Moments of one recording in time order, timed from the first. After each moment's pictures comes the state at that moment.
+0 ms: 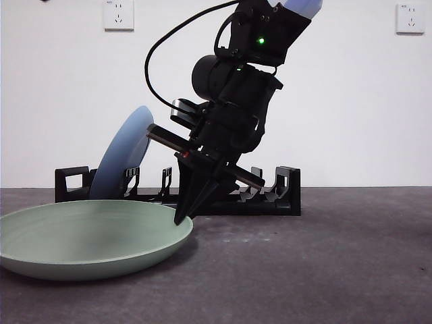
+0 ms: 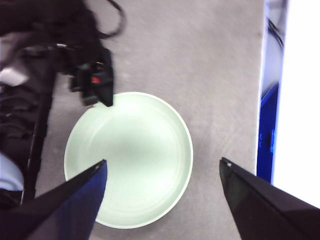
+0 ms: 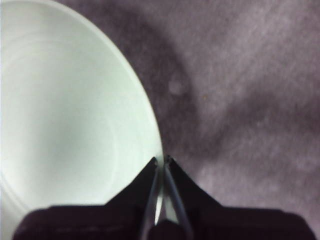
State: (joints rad) left arm -0.75 0.95 1.13 -1.09 0.07 0.68; right arm 0.65 2.10 1.58 -0.68 -0.36 0.15
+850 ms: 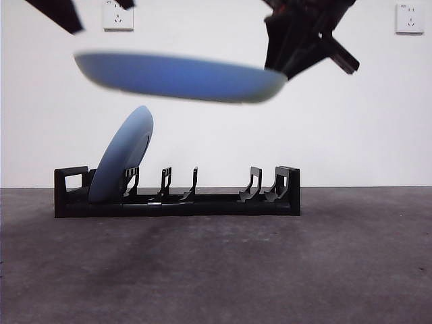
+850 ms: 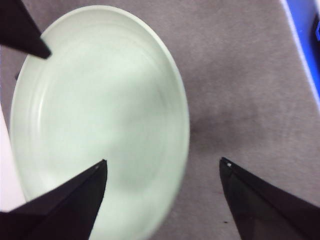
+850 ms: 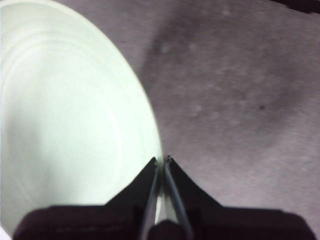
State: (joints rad) left arm -1.06 1.10 1.13 -0.94 -0.28 0.94; right arm 0.48 1.67 1.58 -1.07 -0.45 0.09
